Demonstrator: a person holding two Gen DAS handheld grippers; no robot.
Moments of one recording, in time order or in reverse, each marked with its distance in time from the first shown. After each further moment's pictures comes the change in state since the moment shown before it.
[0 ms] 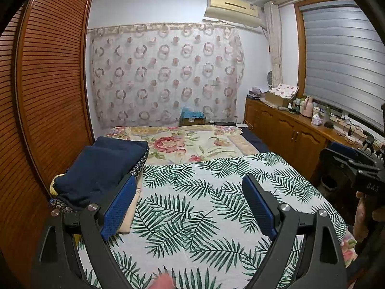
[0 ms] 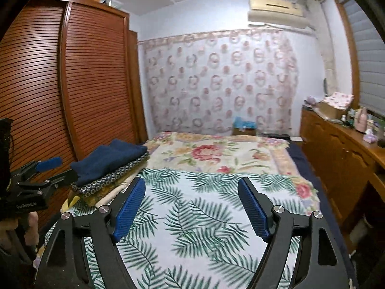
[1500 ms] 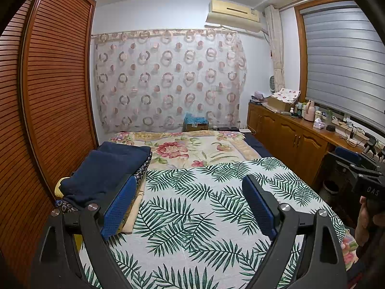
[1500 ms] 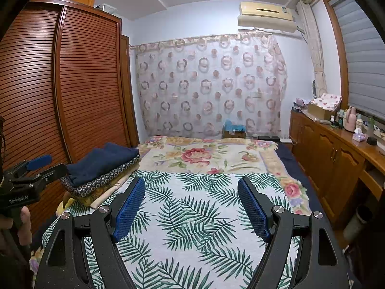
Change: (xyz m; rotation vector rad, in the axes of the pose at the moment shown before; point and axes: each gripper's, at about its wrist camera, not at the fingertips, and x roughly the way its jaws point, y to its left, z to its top) left arm -0.017 -0.008 0.000 -0.001 -0.037 0.020; right arm -0.010 0.004 -0.007 0.011 -0.016 -0.033
